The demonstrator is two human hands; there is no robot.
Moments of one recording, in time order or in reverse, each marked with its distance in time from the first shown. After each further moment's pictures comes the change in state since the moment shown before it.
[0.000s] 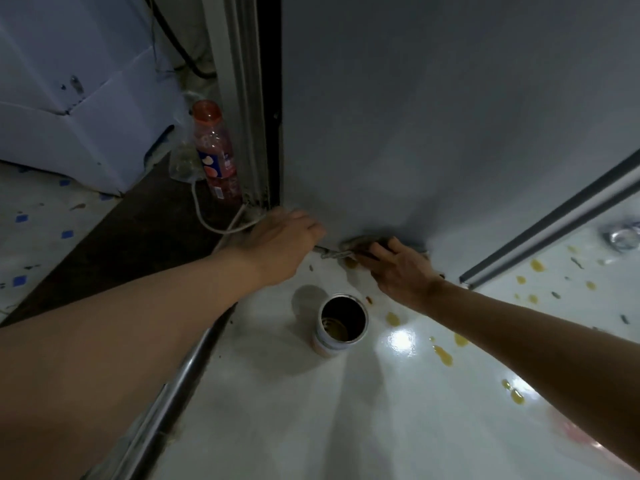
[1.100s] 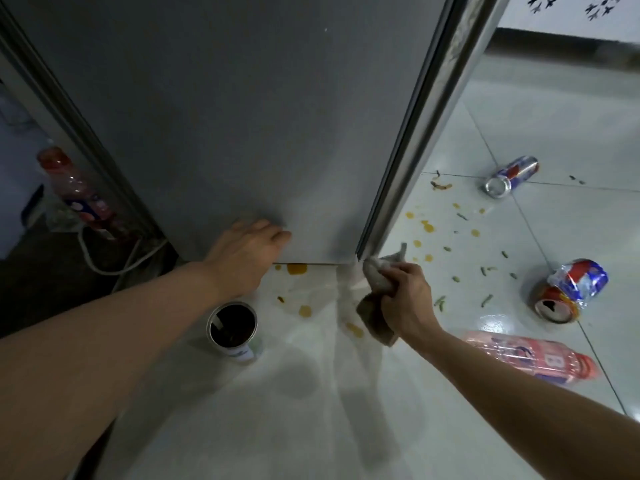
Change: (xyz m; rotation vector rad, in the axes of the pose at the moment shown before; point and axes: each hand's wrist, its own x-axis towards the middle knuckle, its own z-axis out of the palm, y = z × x) left_hand 0.050 0.101 -0.030 0.221 0.031 0.208; right_hand -0.146 -0.030 0.061 1.433 0.328 1.264
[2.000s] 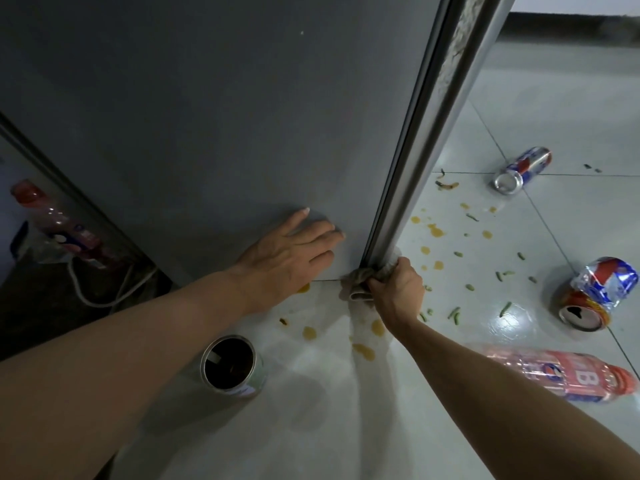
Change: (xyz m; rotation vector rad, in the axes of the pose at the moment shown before) left_hand 0.045 0.011 -0.008 0.237 0.389 0.421; right_hand 0.056 -0.002 0.045 0.082 0.184 0.291
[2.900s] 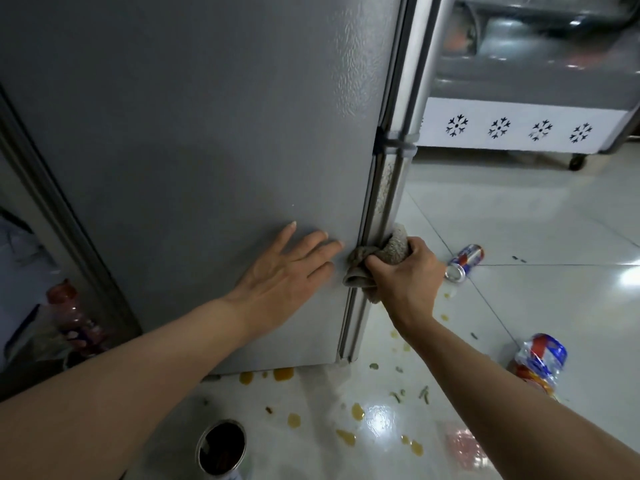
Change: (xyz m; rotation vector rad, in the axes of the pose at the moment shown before) left_hand 0.029 -0.039 -0.125 0.141 0.147 -0.144; right_hand -0.010 -0.135 -0.164 0.371 0.394 -0.277
